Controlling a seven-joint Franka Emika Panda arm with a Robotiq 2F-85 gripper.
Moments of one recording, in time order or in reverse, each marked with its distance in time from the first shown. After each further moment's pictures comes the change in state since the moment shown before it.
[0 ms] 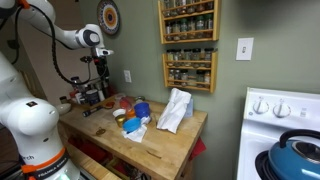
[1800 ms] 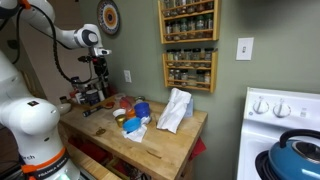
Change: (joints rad) arm 0.032 0.011 -0.002 0.015 -0.003 0.004 -0.065
